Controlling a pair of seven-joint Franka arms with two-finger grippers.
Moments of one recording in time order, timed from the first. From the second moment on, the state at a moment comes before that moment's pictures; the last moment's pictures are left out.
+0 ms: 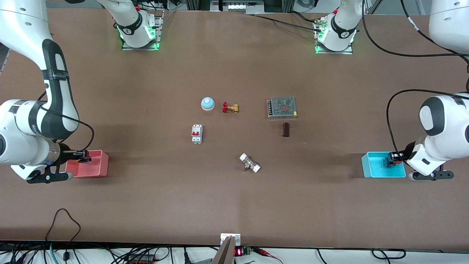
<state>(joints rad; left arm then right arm) 0.16 0.57 -0.01 -1.60 0.08 2.13 0.03 0.00 0.67 -0.09 -1.40 -0.05 1.95 -0.17</state>
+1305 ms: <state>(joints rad) 0.16 0.64 -0.03 -1.53 0.09 2.21 0.03 -0.04 0.80 -0.09 -1.38 -0.05 2.08 -0.17</state>
